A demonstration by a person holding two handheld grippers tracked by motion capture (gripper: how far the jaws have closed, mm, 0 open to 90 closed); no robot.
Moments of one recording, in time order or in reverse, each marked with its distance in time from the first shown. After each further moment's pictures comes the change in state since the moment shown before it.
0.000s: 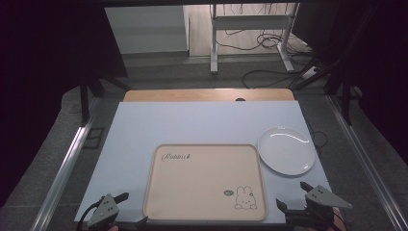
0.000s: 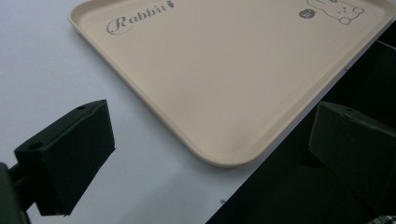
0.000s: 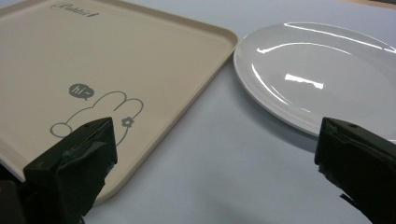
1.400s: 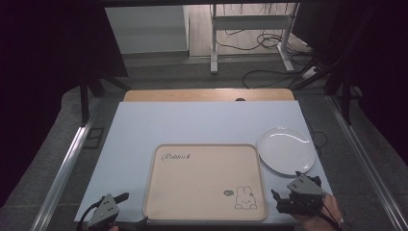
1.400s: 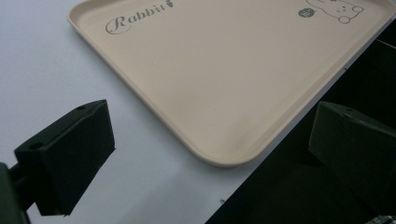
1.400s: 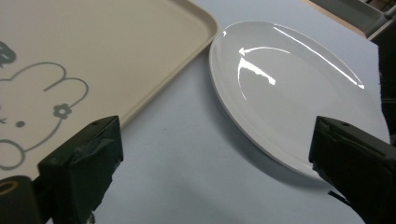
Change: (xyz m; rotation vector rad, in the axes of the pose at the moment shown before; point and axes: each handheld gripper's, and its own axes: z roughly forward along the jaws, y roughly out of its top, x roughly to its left) left arm 0.000 0.000 0.000 0.001 -0.004 0.002; right arm 0.005 0.019 0.032 0.128 -0.156 -0.241
